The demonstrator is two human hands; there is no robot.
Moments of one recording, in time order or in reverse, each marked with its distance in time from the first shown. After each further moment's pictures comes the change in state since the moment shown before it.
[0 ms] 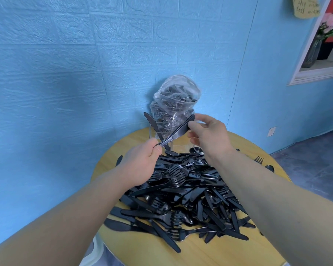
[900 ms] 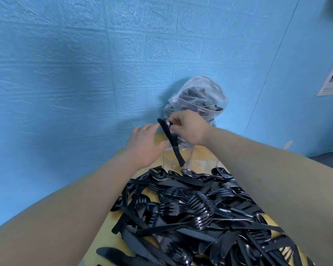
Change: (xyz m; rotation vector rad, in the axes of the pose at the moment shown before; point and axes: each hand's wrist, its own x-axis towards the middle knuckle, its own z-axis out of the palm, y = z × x) left_hand 0.126 -0.080 -0.005 0.252 0.151 -0.064; right_hand 0.133 0.022 0.085 -1.032 -0.491 -0.405
